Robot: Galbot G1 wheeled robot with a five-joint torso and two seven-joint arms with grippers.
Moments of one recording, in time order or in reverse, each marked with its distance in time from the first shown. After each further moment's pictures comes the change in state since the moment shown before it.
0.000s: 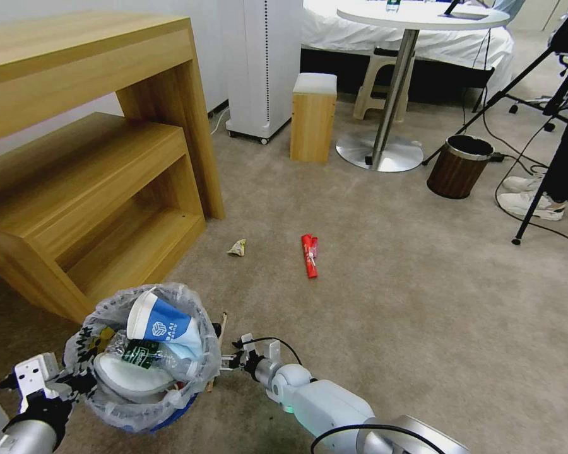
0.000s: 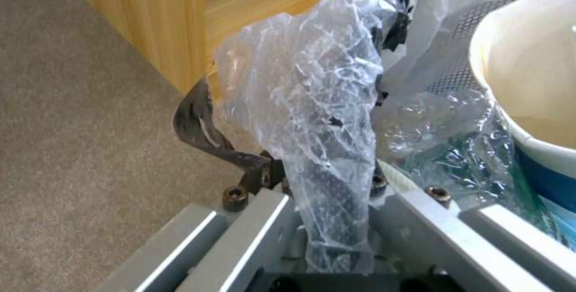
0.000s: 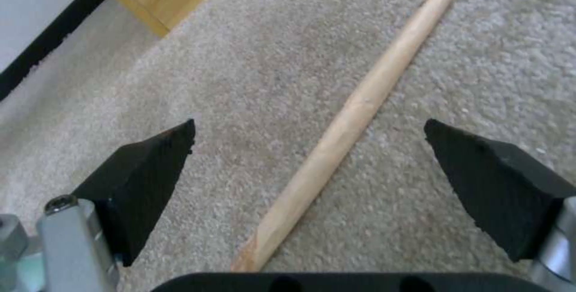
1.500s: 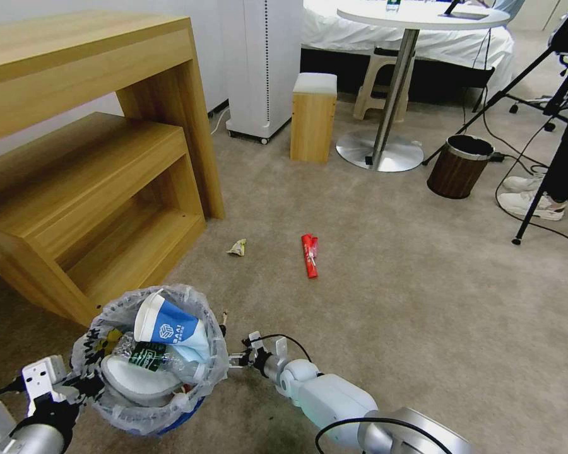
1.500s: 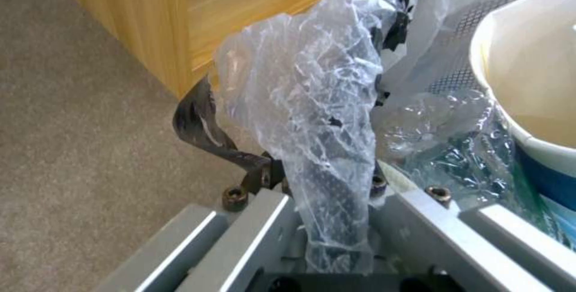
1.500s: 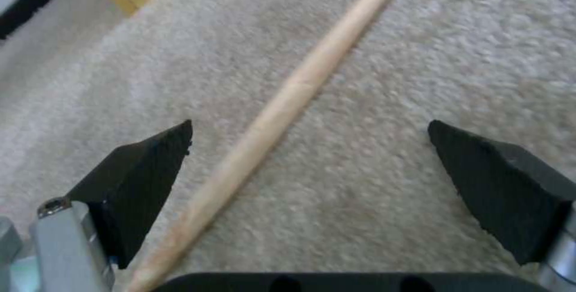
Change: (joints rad) left arm 0.027 -0.038 0.026 -0.039 0.033 -0.001 0.018; right arm 0.024 0.000 0.019 -0.071 -0.051 0.013 -0.043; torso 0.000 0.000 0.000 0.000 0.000
